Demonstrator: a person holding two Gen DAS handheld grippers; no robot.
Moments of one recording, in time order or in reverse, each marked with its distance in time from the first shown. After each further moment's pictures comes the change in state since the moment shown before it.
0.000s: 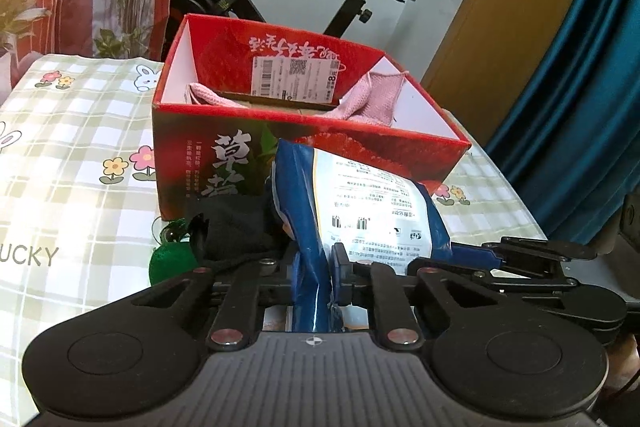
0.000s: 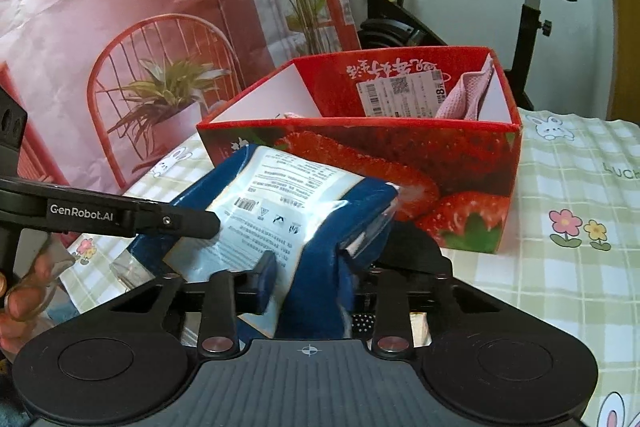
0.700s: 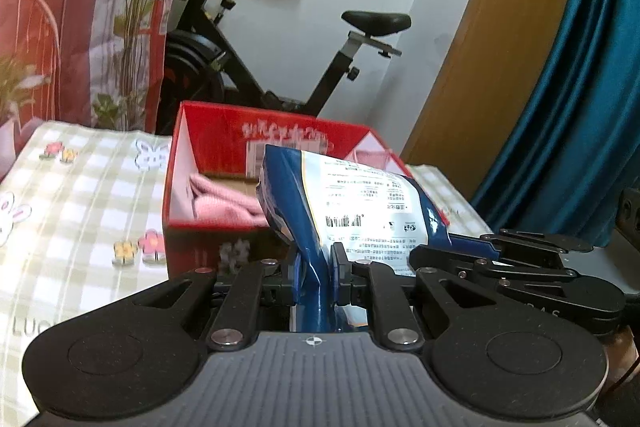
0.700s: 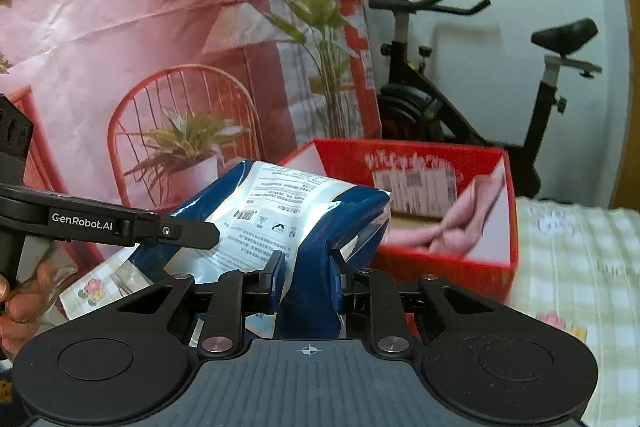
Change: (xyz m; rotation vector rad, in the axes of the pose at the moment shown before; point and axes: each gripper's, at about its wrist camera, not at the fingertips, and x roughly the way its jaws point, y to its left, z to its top) left arm -0.031 -0.003 0.048 0.044 -0.150 -0.016; right arm -0.021 0.012 0.068 -0.121 -0.144 0.022
